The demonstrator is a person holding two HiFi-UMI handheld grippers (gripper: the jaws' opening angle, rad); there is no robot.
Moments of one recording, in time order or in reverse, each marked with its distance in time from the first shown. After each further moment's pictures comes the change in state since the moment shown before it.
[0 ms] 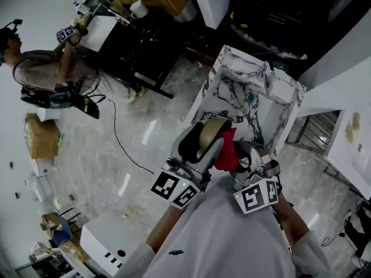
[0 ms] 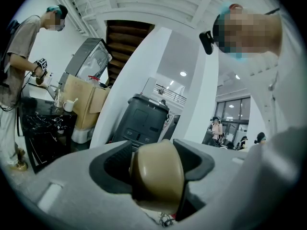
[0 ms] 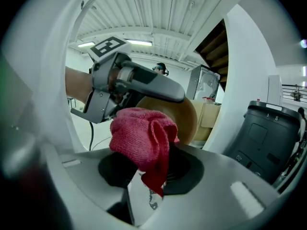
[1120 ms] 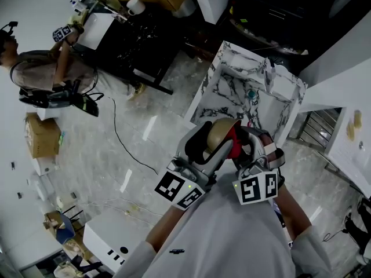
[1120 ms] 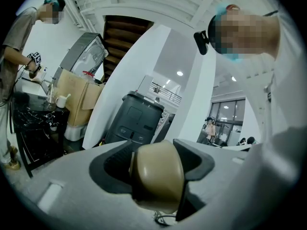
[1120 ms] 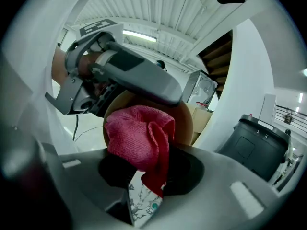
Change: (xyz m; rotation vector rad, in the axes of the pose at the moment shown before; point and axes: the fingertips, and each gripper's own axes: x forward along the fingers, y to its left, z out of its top) left arm 0.015 -0.019 -0.004 -0.008 0.022 -0.067; right arm 0.012 -0.041 0.001 -0.135 0.043 -0.126
